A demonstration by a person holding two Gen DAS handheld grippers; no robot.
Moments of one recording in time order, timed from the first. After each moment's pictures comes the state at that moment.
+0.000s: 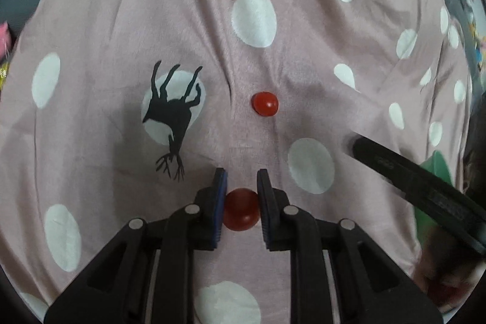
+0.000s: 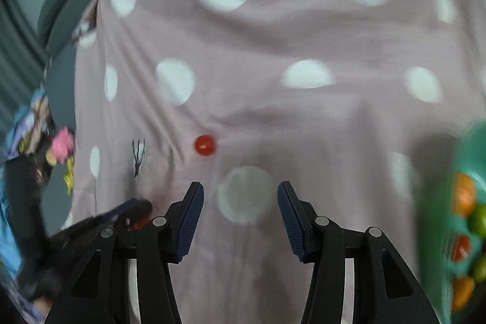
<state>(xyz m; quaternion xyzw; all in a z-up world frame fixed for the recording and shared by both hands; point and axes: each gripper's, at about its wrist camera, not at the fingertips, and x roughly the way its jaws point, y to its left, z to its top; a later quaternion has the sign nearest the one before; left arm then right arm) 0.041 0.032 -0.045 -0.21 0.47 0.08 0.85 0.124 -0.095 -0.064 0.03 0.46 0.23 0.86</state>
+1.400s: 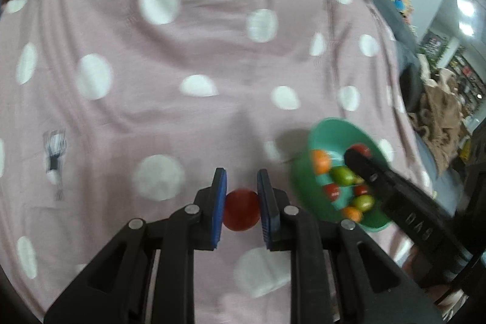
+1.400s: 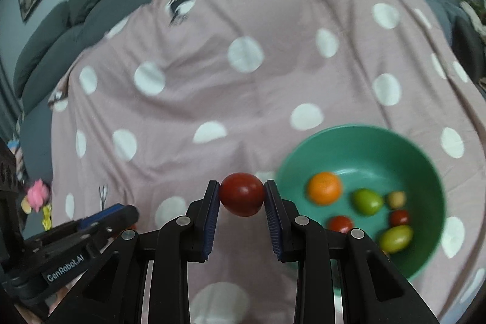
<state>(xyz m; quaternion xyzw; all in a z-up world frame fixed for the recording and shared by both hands) 0.034 -0.127 0.023 -0.12 0.41 -0.09 0.90 0.022 -0.259 0.005 0.10 0.31 0.07 0.94</state>
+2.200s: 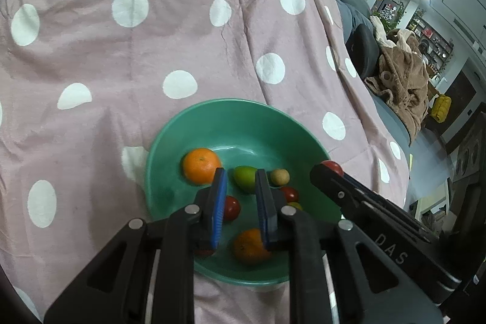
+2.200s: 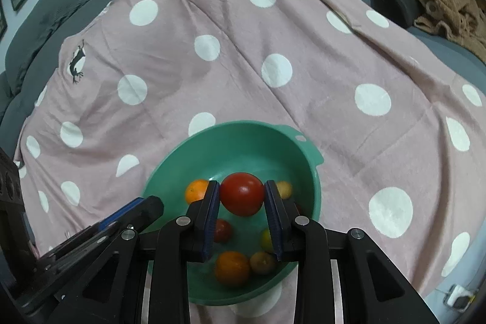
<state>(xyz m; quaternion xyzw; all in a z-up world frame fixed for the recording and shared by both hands) 0.073 -0.263 0.001 -0.08 0.42 -0.20 0.88 0.005 -0.380 -0.020 0.20 0.32 -0.05 0.92</state>
